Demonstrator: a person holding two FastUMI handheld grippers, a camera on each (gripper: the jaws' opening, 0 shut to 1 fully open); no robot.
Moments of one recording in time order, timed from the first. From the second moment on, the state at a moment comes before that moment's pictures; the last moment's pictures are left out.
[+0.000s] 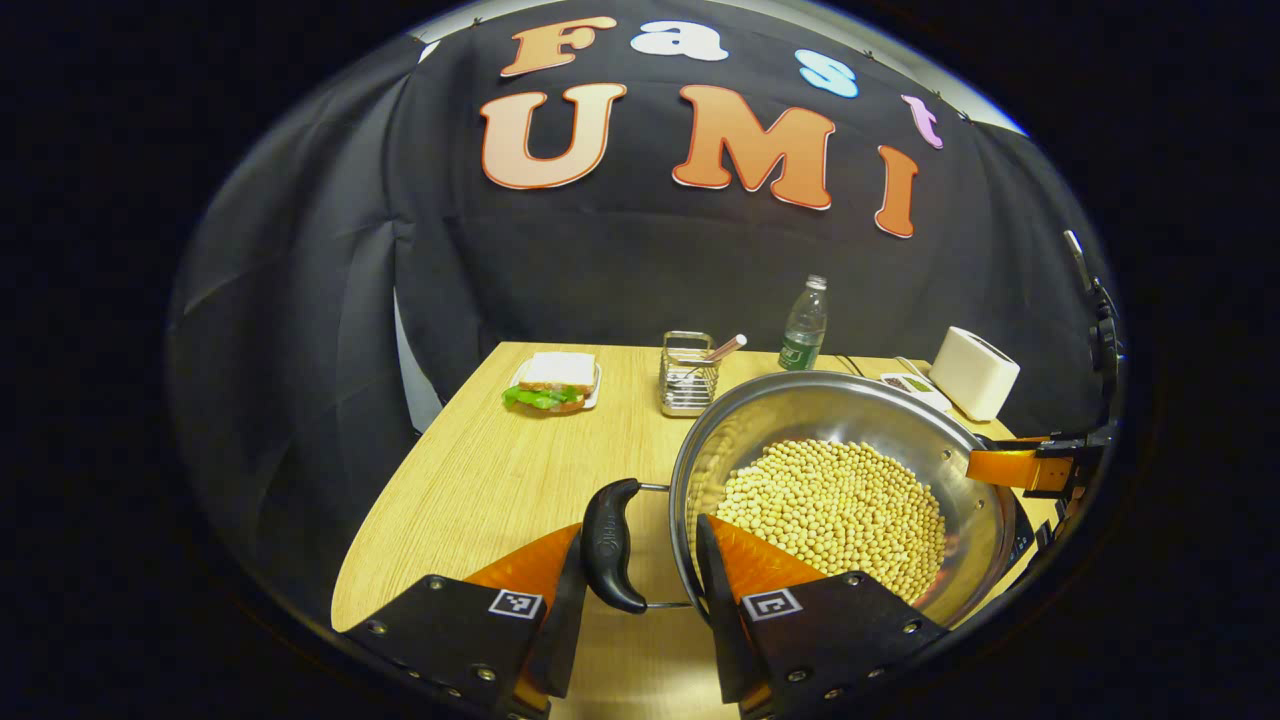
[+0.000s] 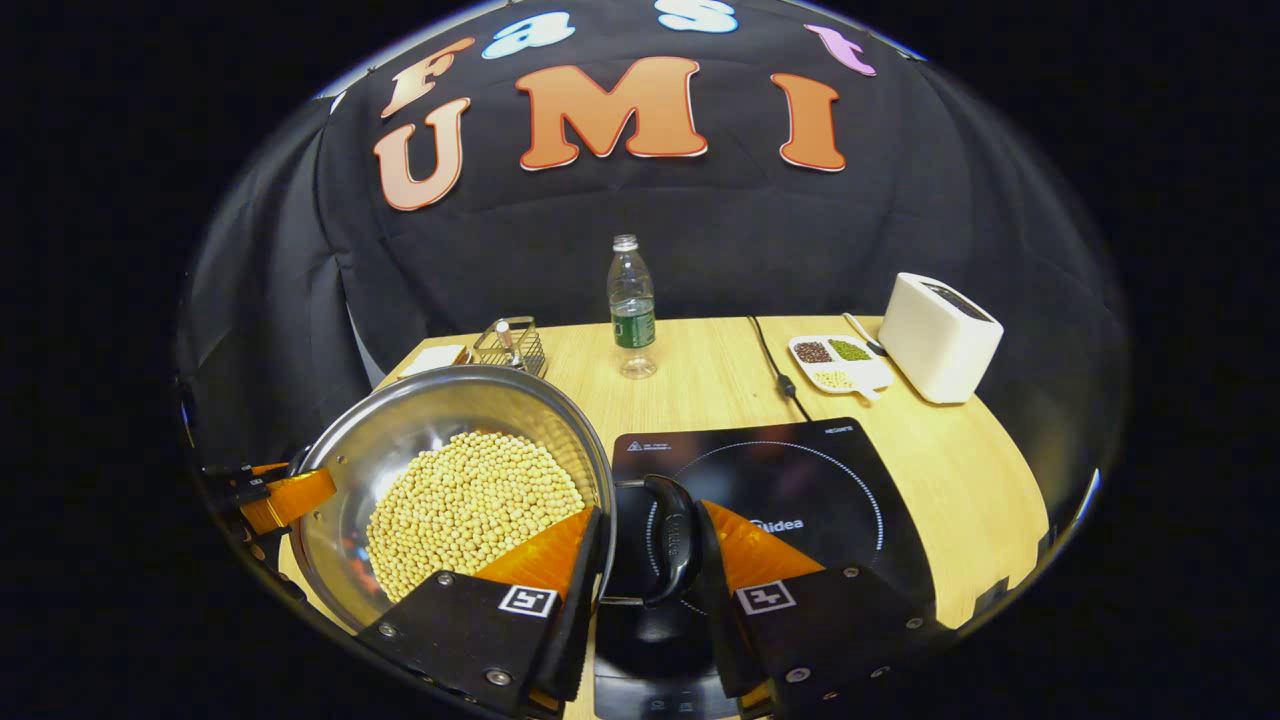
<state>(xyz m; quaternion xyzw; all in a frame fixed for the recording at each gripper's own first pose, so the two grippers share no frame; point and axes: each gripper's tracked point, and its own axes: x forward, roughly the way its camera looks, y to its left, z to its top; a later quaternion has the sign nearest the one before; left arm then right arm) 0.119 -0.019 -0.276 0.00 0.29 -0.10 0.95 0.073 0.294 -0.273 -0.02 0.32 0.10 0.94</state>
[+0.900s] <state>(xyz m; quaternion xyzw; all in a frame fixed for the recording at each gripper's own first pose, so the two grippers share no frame) 0.099 -0.170 -0.250 0.01 0.27 -0.17 0.95 0.080 0.144 -0.239 0.00 0.30 0.05 0.95</state>
